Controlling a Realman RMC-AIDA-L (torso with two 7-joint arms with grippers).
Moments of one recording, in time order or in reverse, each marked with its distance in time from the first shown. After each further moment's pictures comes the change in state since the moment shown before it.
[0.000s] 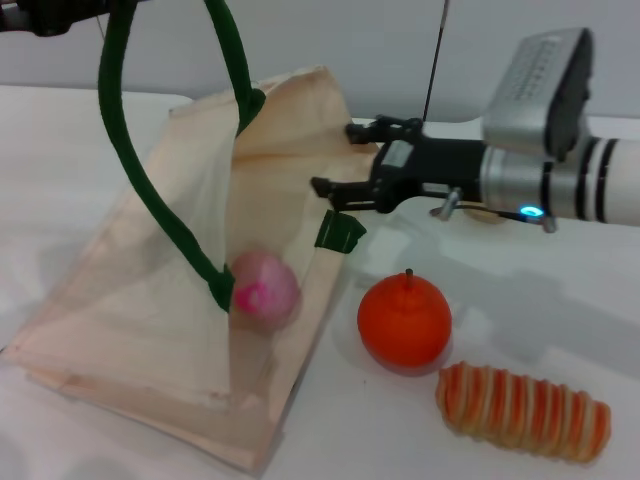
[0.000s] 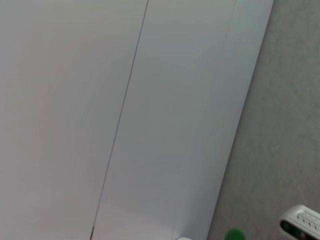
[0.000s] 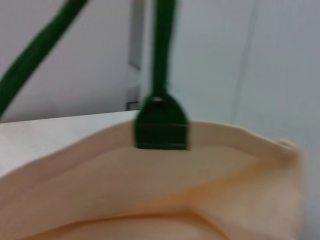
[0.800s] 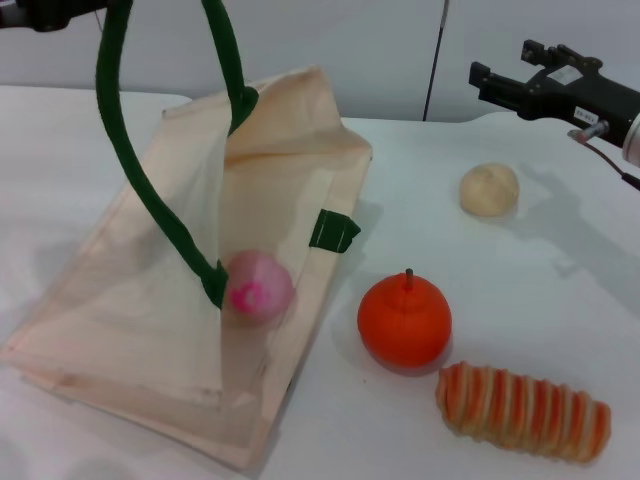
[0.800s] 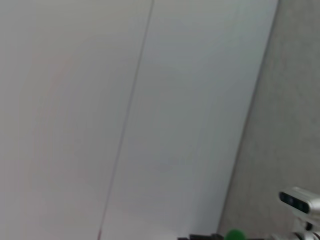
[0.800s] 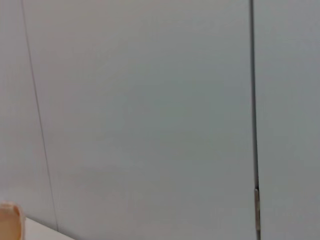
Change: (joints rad) left arm 0.007 -0.006 0.000 0.000 -0.021 -0.022 -0.004; right arm -0.140 0.000 0.450 0.006 0.001 -0.022 -0.040
